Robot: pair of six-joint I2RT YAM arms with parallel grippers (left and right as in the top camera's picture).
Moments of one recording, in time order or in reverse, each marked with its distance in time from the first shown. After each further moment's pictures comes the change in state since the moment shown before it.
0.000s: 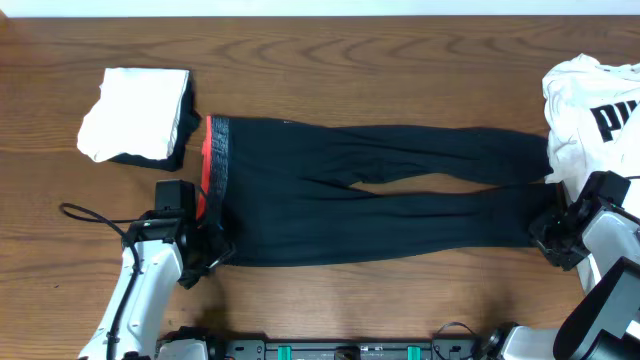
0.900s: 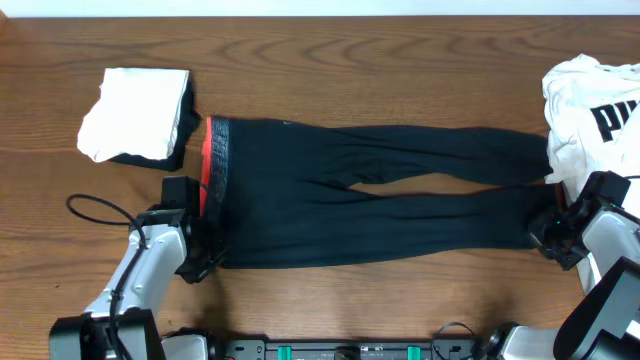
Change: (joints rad) left arm 0.001 0.142 0.000 0.070 -0.013 -0.108; right arm 0.000 0.000 0.003 -0.015 -0.016 -0.011
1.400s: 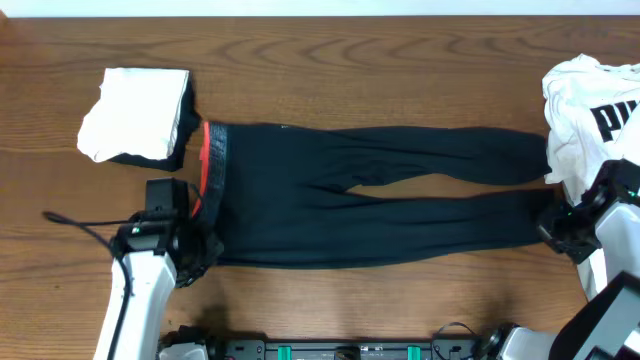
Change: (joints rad) left arm 0.000 -0.269 0.076 -0.232 -0.001 0.078; right arm 0.000 -0.054 0.132 -0.199 -0.019 -0.004
